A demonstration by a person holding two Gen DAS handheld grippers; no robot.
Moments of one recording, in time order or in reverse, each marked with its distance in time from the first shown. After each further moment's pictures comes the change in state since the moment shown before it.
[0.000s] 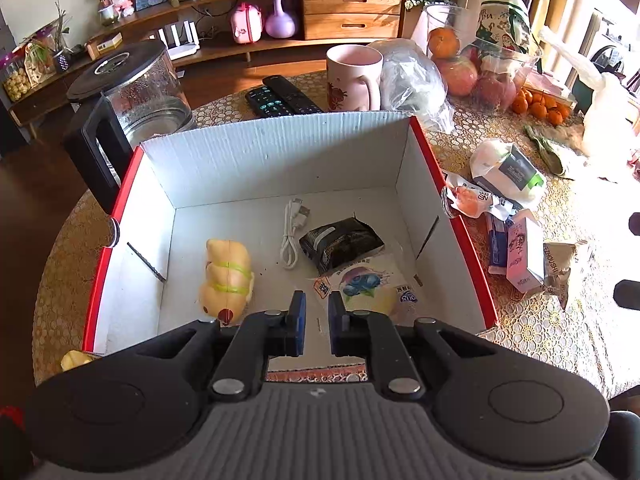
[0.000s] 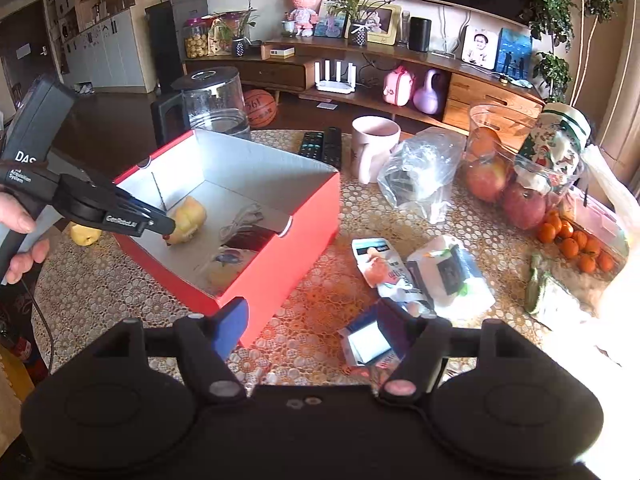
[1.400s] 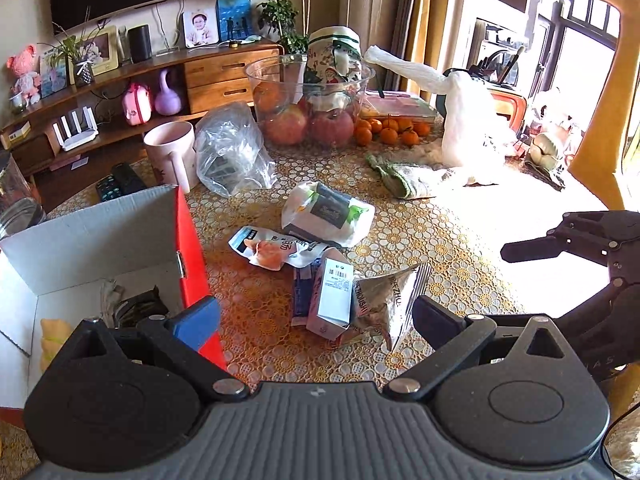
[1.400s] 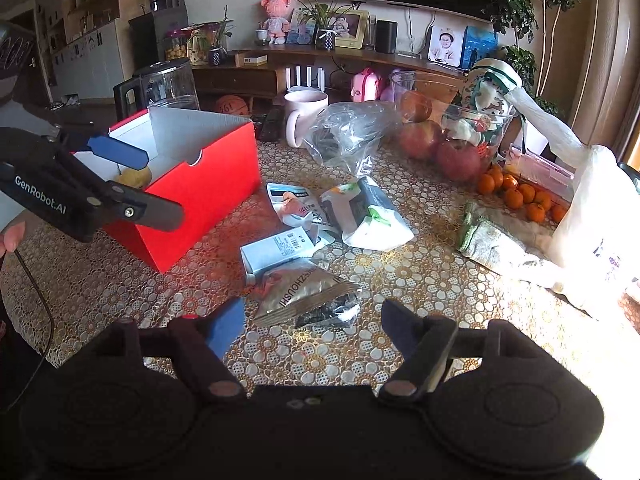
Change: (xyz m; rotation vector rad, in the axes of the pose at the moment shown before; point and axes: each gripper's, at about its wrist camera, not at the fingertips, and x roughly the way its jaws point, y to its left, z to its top) left arm -0.016 -0.160 -0.009 0.178 -0.203 -0.223; right arm -0.012 -0.087 -0.095 0.009 -0.054 -0.029
